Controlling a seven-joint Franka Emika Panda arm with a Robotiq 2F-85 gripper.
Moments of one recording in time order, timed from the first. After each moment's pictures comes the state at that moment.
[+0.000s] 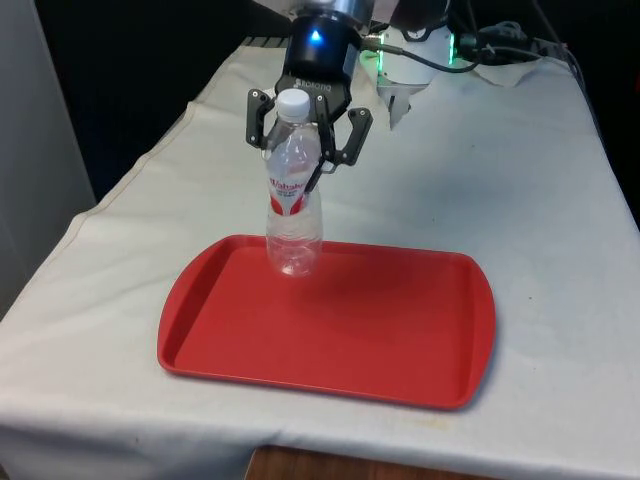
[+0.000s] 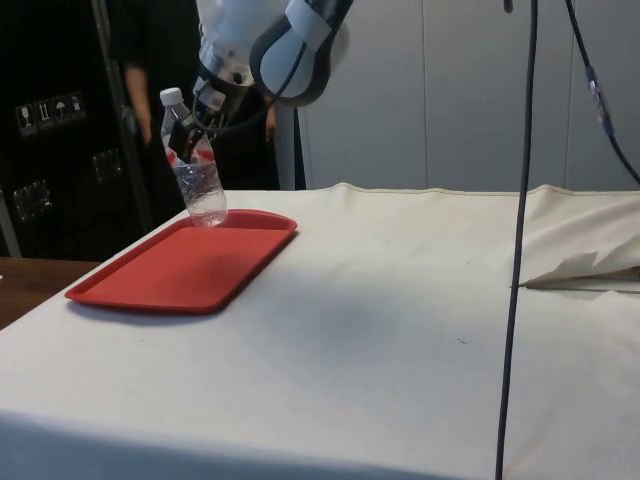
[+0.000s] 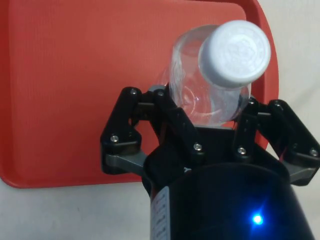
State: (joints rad) arm 0.05 0.49 -0.20 -1.99 -0.20 3.16 0.17
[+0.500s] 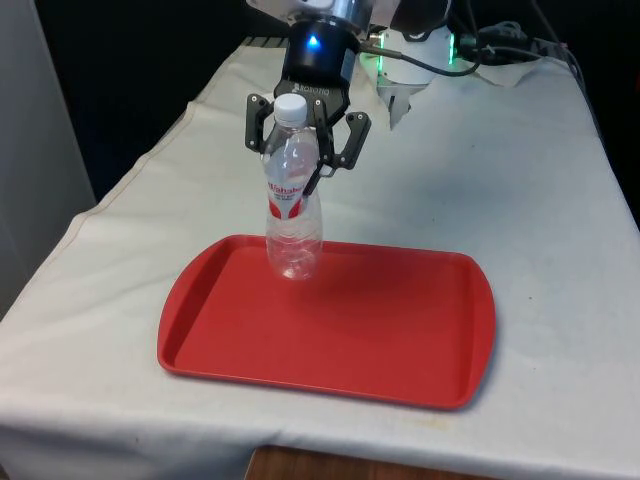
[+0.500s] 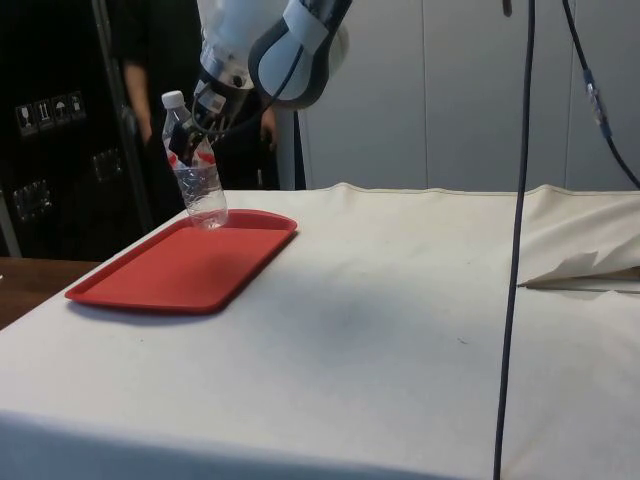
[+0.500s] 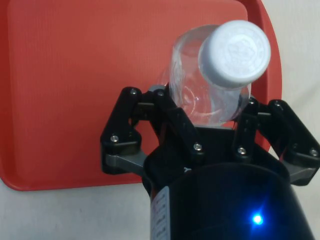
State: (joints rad) arm 0.05 0.50 -0.20 -1.98 -0.17 3.16 0.17
